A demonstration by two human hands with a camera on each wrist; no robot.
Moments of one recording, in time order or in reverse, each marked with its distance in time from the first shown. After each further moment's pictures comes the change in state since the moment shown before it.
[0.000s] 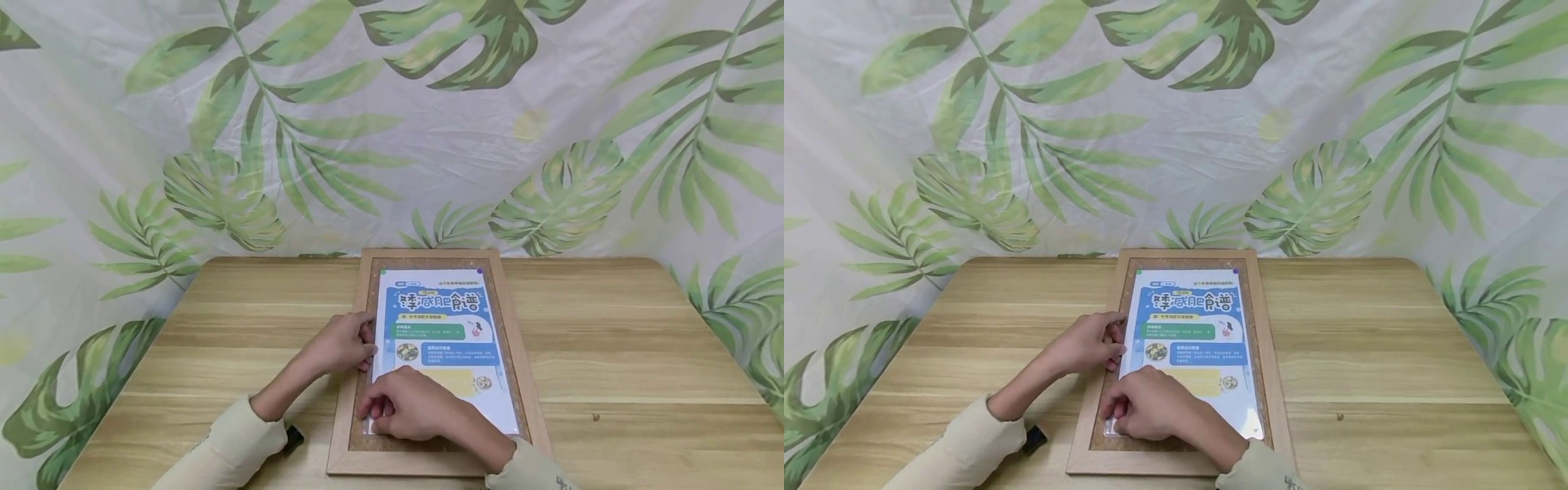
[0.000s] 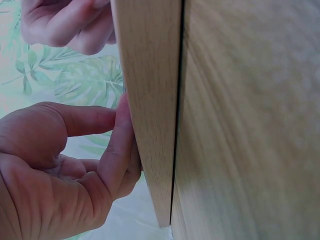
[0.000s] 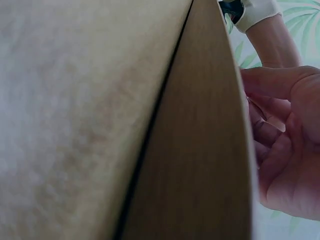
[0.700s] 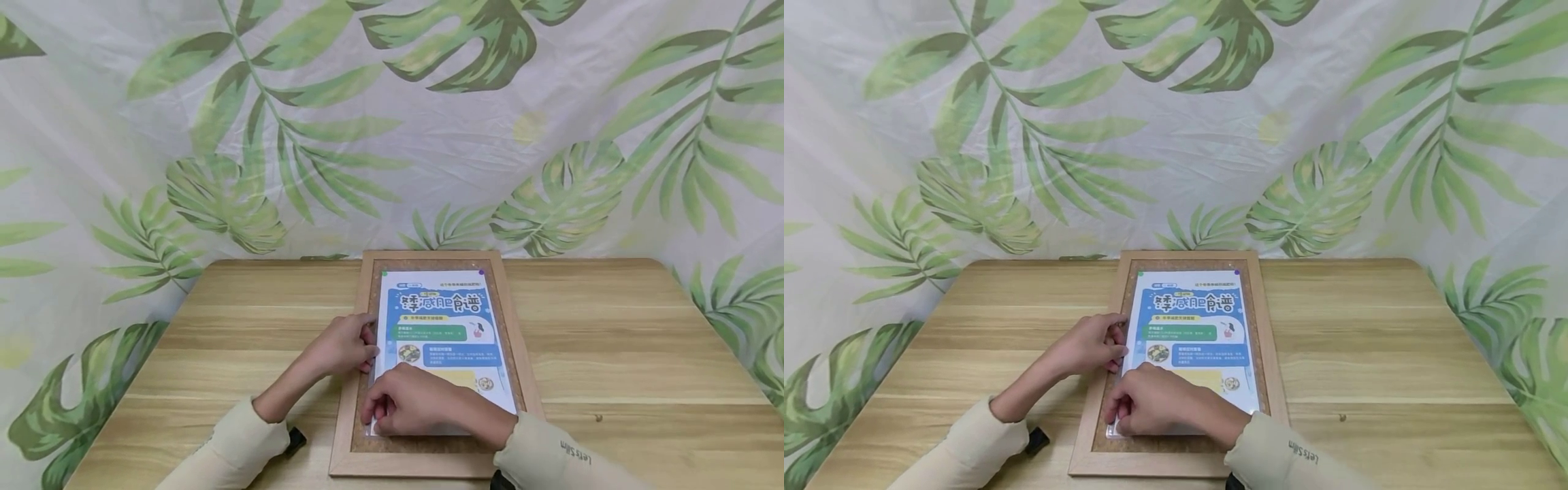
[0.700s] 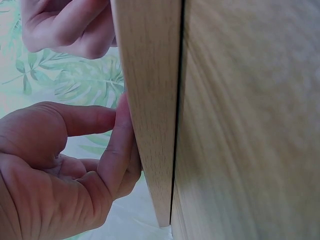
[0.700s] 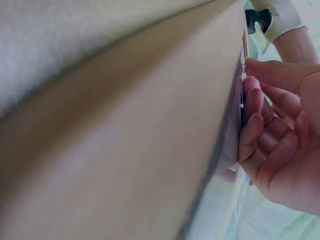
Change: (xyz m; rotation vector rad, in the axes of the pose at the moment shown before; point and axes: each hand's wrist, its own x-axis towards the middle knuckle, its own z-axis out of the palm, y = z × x) left_hand 0.001 -0.003 -0.002 0.008 -0.002 0.010; right_hand 0.010 0.006 -0.010 -0.002 -0.106 -0.091
